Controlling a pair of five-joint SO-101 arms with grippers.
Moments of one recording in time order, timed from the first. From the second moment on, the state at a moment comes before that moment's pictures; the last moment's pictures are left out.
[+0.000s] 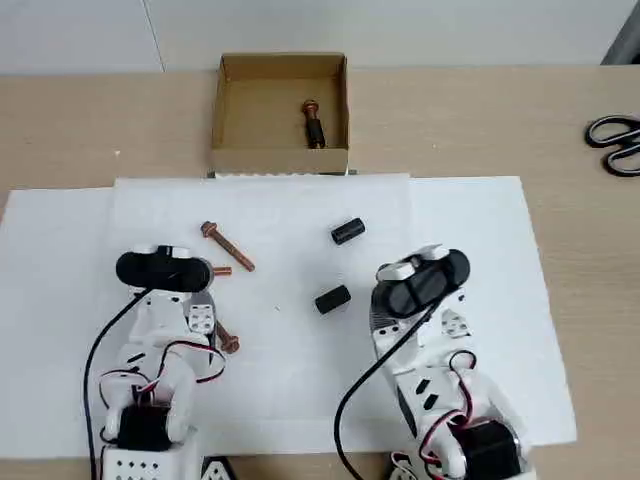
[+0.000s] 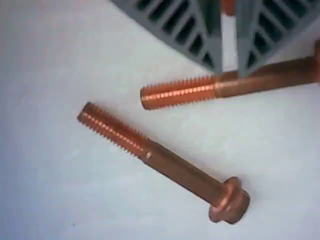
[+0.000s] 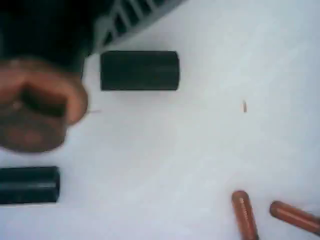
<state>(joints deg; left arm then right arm) -1.3 -102.5 96.0 51.8 0.7 -20.5 -103.3 75.4 67.0 1.4</state>
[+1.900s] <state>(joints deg) -1.3 -102.5 96.2 51.5 0.4 -22.2 46.2 -39.6 35.2 5.3</state>
